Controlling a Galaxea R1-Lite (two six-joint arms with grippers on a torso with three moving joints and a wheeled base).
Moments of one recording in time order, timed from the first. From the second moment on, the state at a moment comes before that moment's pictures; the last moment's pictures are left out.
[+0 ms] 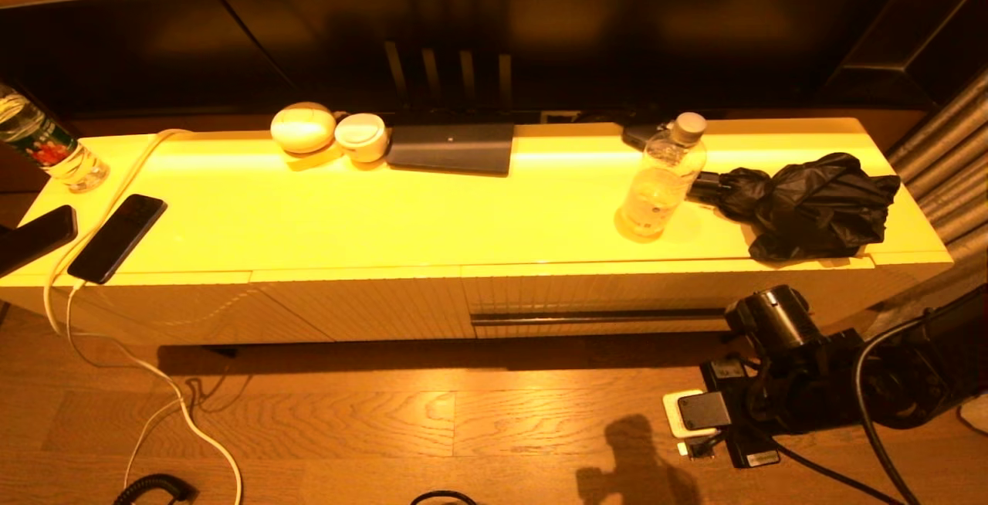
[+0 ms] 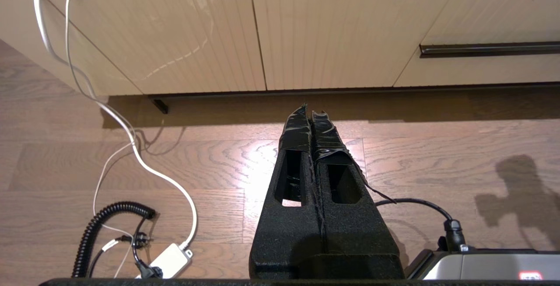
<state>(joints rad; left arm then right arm) 0.00 0.00 0.00 0.00 0.00 0.01 0.30 1.91 -0.77 -0.14 0.10 -1.37</state>
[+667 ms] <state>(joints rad) 0.00 0.00 0.00 0.00 0.00 0.01 0.28 1.95 -0.70 -0.37 0.06 -1.38</state>
